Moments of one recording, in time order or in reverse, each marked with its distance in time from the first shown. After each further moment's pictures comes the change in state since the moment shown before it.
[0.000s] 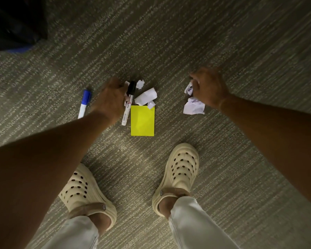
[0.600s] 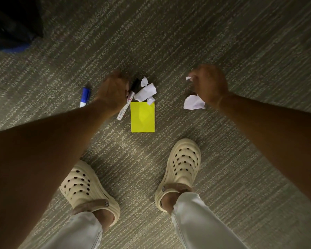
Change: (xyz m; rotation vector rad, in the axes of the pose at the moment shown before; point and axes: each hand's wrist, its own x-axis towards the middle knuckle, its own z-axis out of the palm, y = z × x) left_hand 0.019 0.008 -0.008 -0.022 -0.047 0.008; right_hand -0.009 -0.004 0.002 -0.002 0.055 0.021
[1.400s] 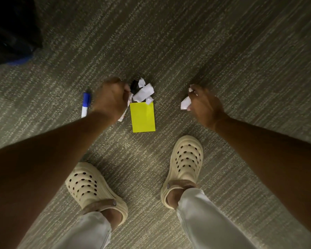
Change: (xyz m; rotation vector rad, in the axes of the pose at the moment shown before) left_hand -0.025 0.015 -0.016 -0.151 0.152 0.017; right_hand -0.066 -0.005 0.030 -0.126 -0.200 0.009
